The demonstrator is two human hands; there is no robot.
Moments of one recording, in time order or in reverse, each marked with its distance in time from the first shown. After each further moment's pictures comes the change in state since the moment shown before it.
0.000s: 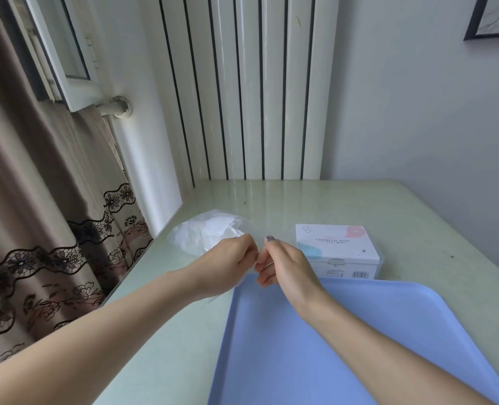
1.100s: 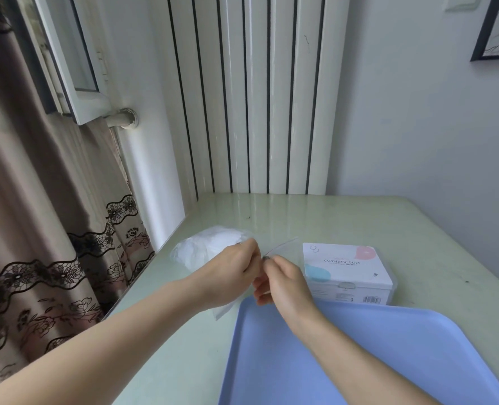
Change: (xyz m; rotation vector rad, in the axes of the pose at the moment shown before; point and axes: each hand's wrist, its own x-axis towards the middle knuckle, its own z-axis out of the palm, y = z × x) left_hand 0.022 -0.010 -0.006 0.008 0.091 0.038; right_hand 0.029 0.009 0.018 0.070 0.051 0.020
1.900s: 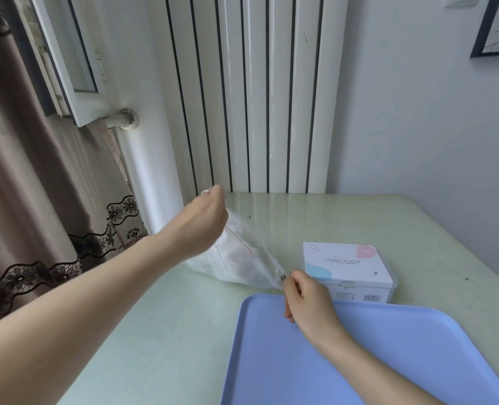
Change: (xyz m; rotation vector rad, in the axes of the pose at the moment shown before) left_hand 0.026 -0.016 -0.070 0.225 0.251 -0.056; right_hand -0.008 0.036 -0.036 -0.417 0.079 -0.116
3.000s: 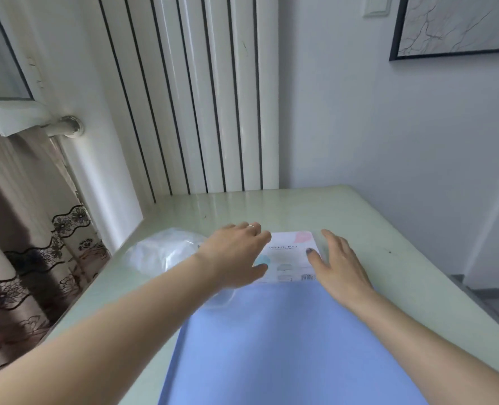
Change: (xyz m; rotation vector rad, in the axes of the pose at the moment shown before) left_hand -0.017 0.129 0.075 0.449 -0.213 0.488; right_hand -0.006 0.028 -0.149 -0.470 0.192 0.096
